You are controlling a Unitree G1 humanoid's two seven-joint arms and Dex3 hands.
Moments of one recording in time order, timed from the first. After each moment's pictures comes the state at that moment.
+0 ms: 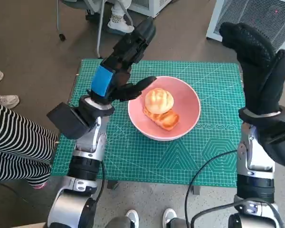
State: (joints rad) left arm -0.77 0.07 0.06 0.53 -0.21 -0.52 -0.38; right arm -0.66 -0.24 -0.16 0.26 0.17 -0.49 0.27
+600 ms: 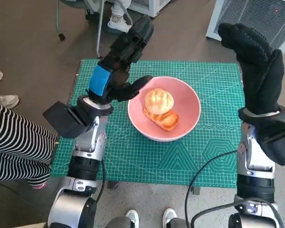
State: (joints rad) left arm -0.77 0.07 0.08 0.52 -0.24 -0.52 -0.40; right arm -0.67 -0.24 -0.15 0.27 0.15 -0.49 0.26
